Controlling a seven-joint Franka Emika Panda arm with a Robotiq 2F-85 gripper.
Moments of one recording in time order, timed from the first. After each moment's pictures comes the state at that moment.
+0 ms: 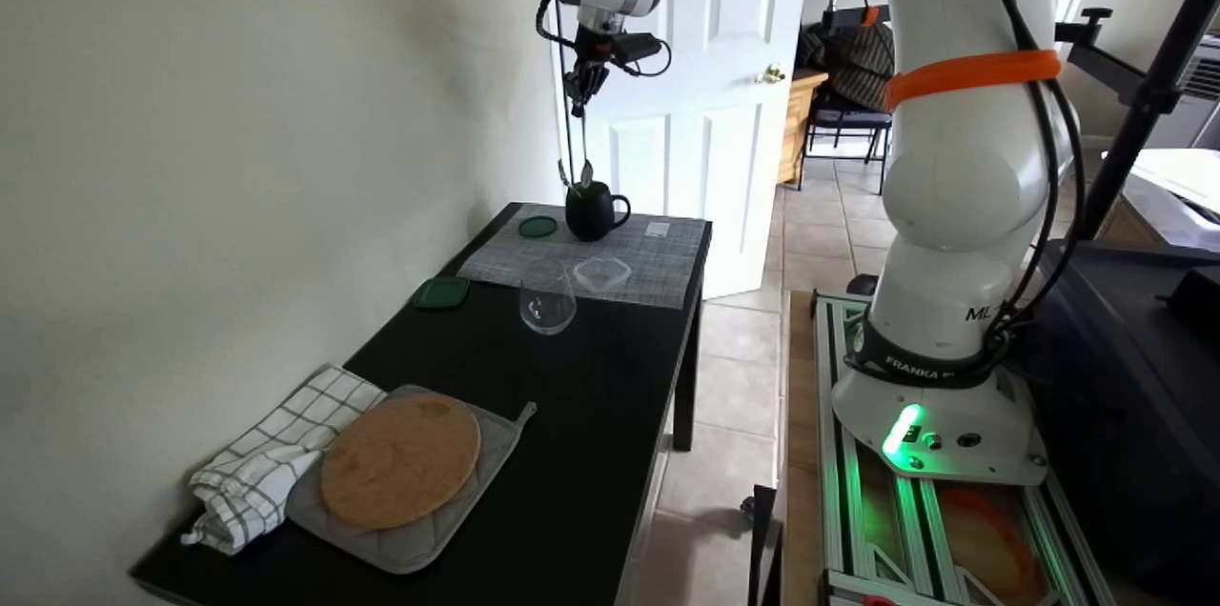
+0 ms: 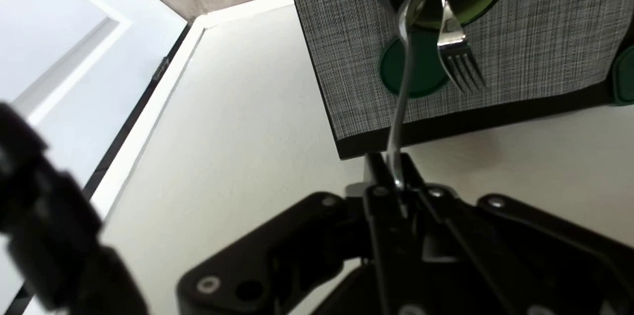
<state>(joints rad) -0.48 0.37 -0.24 -1.76 0.39 2.40 -0.73</state>
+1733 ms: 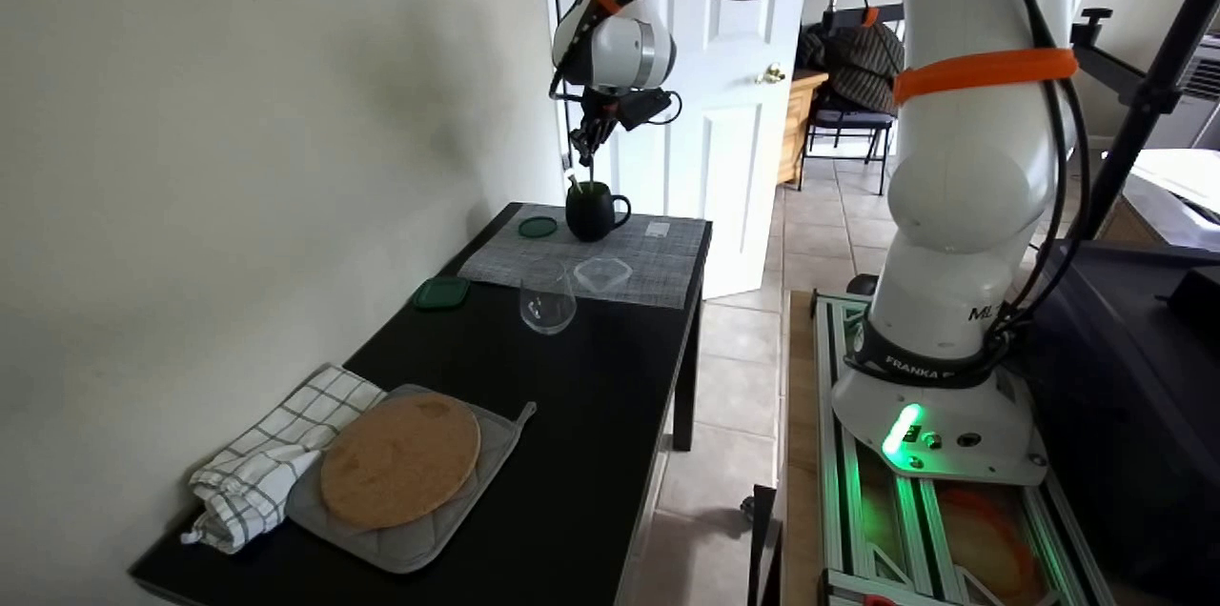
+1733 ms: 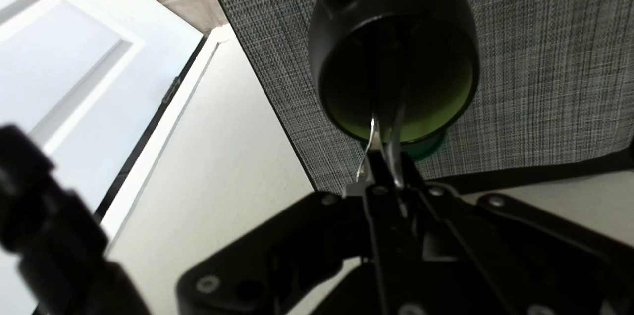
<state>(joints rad) -0.43 0.29 -0.17 -2.15 0.38 2.83 -0.67</state>
